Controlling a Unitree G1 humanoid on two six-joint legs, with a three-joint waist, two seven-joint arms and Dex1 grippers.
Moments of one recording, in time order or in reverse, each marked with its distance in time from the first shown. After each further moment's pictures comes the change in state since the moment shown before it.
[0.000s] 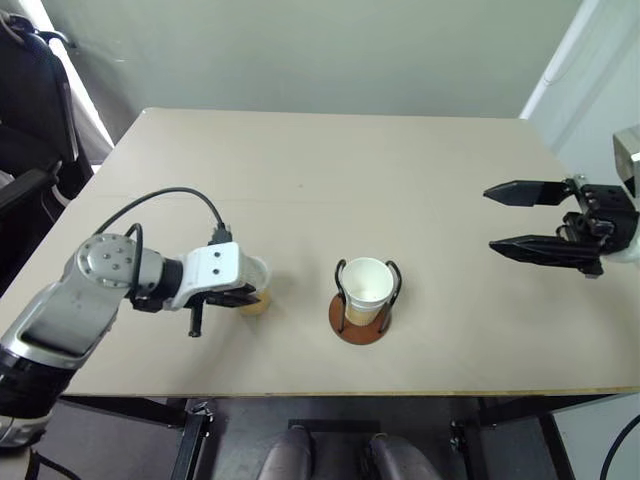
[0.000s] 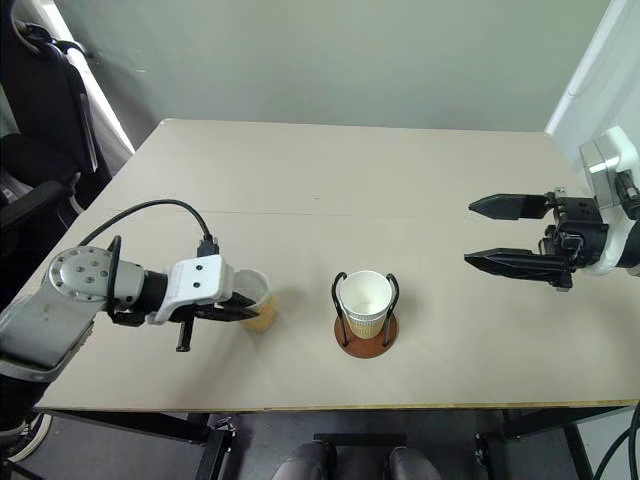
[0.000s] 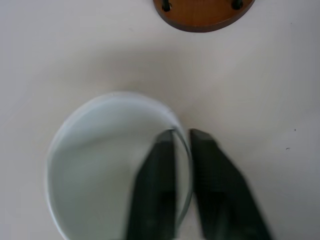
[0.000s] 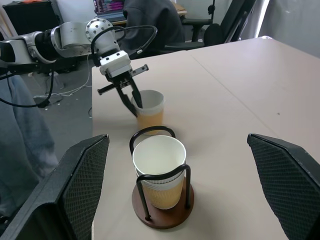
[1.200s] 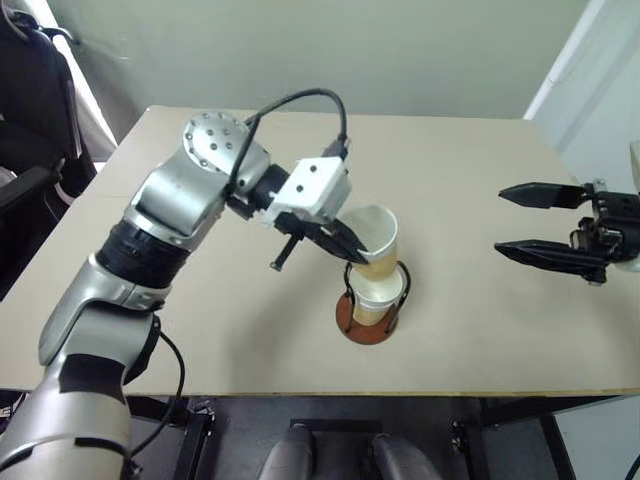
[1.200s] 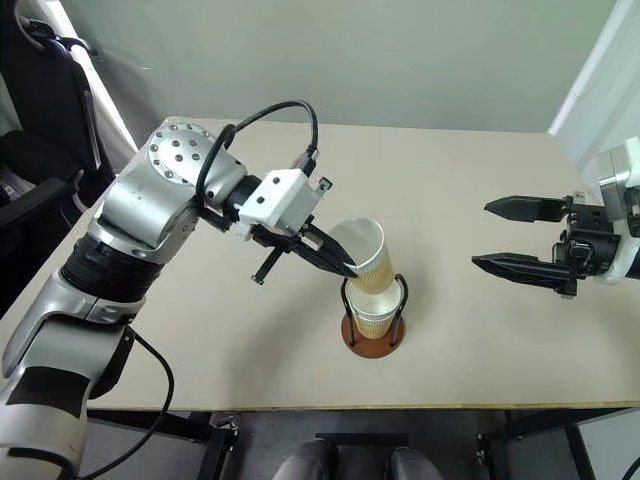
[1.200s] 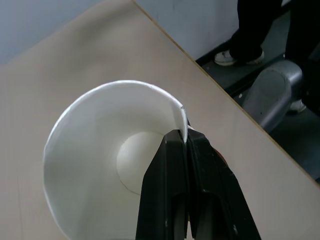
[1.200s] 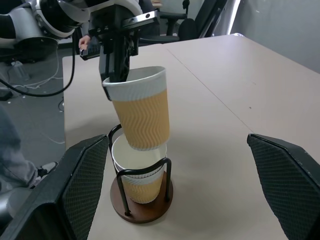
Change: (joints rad) left arm -0.750 -0.383 -0.347 0.305 -0.201 -0.197 -0.331; right arm 0.144 -0.030 -0.102 -0.097 0.012 -0.050 -0.102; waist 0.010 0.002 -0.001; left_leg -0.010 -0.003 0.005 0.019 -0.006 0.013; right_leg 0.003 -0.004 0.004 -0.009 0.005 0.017
